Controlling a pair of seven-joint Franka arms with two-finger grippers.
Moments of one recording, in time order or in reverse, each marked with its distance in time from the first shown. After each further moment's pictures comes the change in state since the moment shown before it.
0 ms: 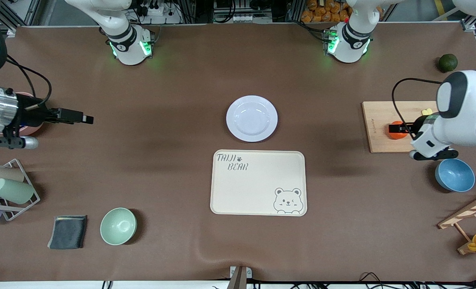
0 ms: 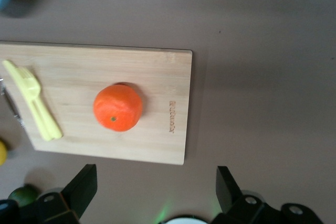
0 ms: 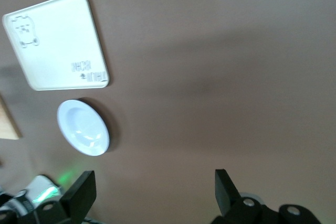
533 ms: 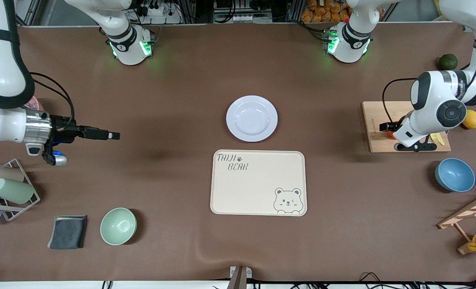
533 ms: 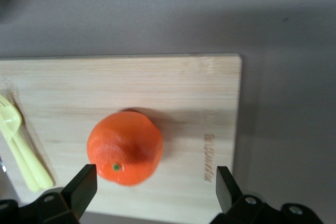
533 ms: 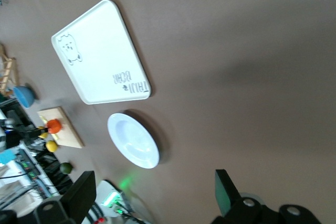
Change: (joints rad) left arm 0.089 -0.031 0.001 -0.380 0.164 0.489 -0.001; right arm 0.021 0.072 0.012 -0.152 0.264 0.178 0.002
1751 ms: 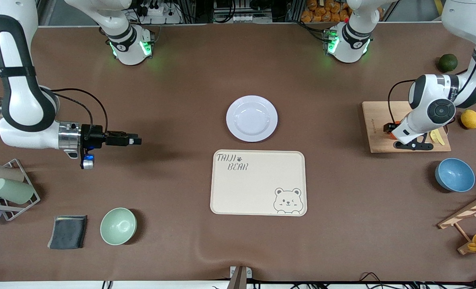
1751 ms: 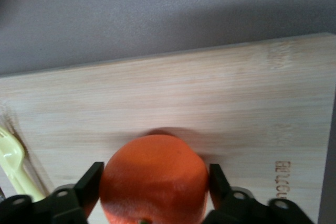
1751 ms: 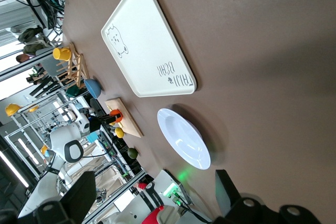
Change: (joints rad) left arm 0.085 0.089 -0.002 -0.050 0.187 0.183 0.000; right arm 0.006 0.094 -0.003 -0.157 0.354 0.058 -0.219
